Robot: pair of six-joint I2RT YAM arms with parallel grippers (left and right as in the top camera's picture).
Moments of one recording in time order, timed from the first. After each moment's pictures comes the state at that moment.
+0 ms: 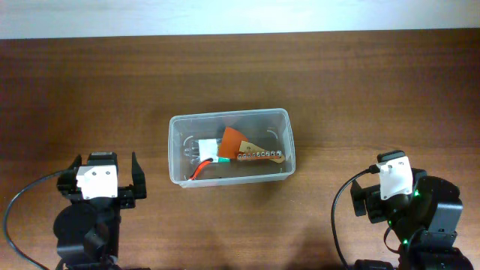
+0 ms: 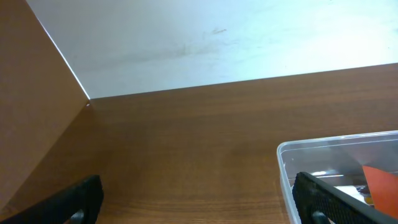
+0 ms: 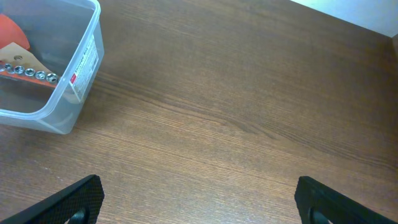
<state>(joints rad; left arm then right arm) 0.07 0.44 0.65 -0.46 -0.09 0.17 -0.12 0.56 0.79 -0.91 -0.09 -0.37</state>
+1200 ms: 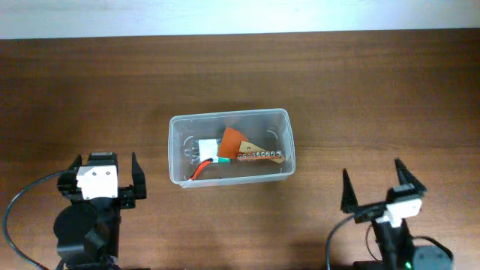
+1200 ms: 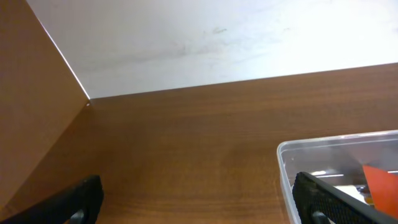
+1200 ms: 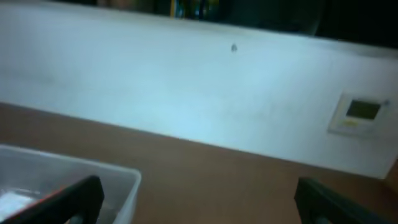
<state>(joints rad) 0.07 0.44 0.64 -0.46 -0.09 0.17 0.00 0.01 0.36 -0.29 -0.16 -0.13</state>
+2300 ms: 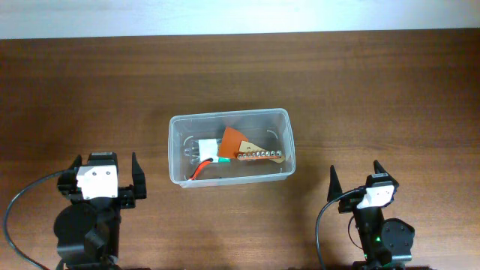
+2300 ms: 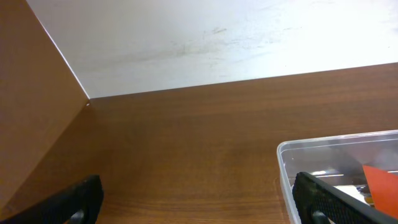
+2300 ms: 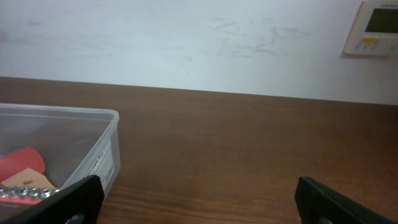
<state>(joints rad) 0.07 0.44 0.64 -0.46 -0.09 0.17 0.00 0.01 0.01 -0.07 -0.08 -0.05</state>
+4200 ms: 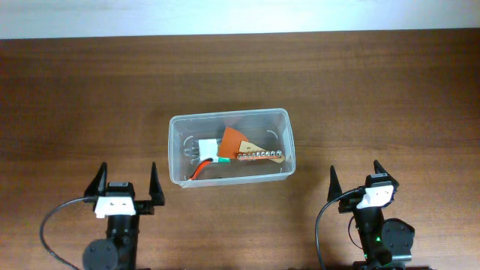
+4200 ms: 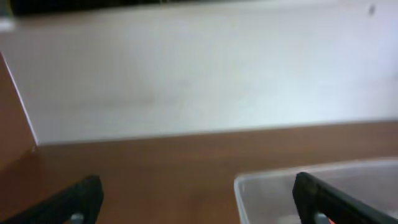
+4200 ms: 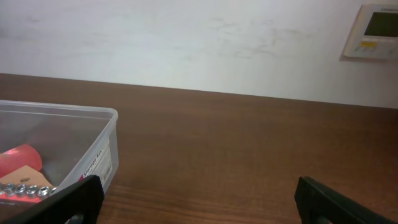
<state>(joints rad) 0.03 0.06 0.14 0.01 0.03 0.06 0.00 0.01 0.01 -0.07 -0.08 -0.06</state>
